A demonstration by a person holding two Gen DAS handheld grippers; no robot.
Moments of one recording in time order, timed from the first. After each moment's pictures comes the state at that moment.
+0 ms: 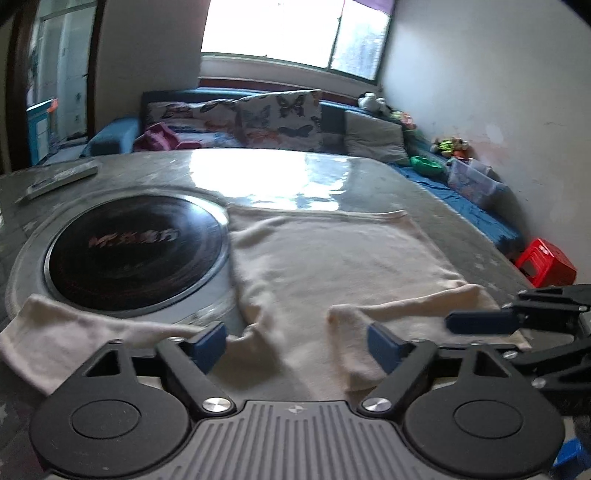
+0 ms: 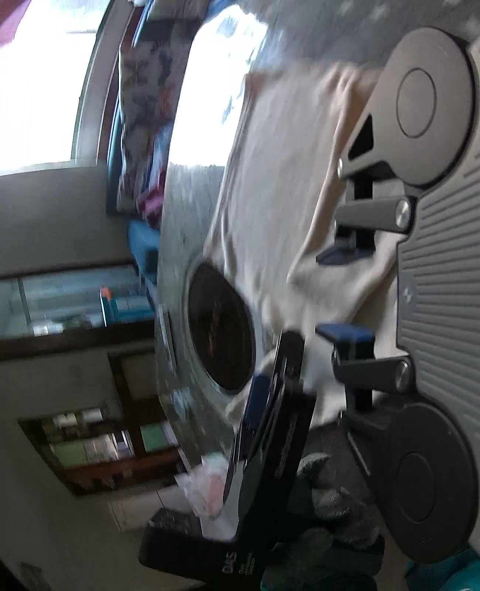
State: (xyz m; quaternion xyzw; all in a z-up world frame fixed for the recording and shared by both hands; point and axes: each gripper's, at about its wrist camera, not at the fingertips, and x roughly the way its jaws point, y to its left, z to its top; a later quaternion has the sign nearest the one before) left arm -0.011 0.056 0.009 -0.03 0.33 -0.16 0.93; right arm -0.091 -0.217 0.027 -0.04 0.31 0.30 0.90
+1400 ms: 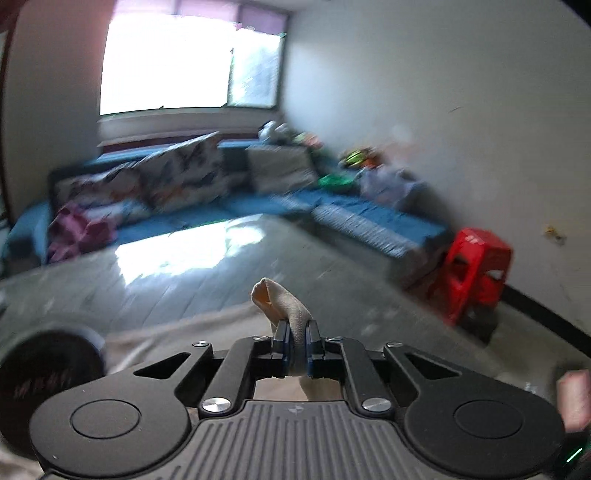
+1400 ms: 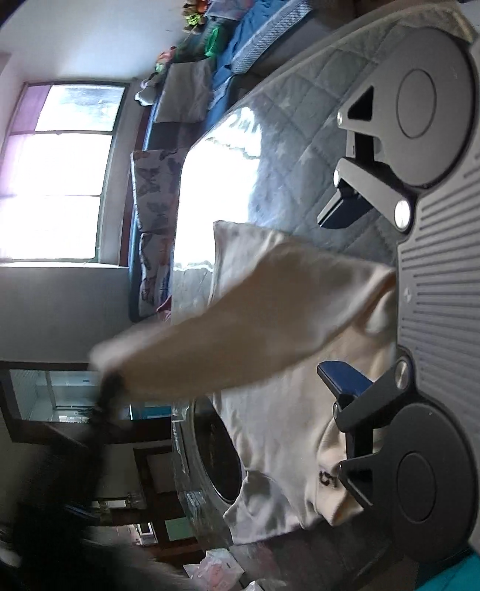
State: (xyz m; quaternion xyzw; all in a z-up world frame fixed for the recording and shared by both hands) left arm 0.001 -0.060 0.114 0.04 0.25 -0.30 0.92; right arm -0.126 -0.289 -0.009 -0.05 0.26 0.16 0.95
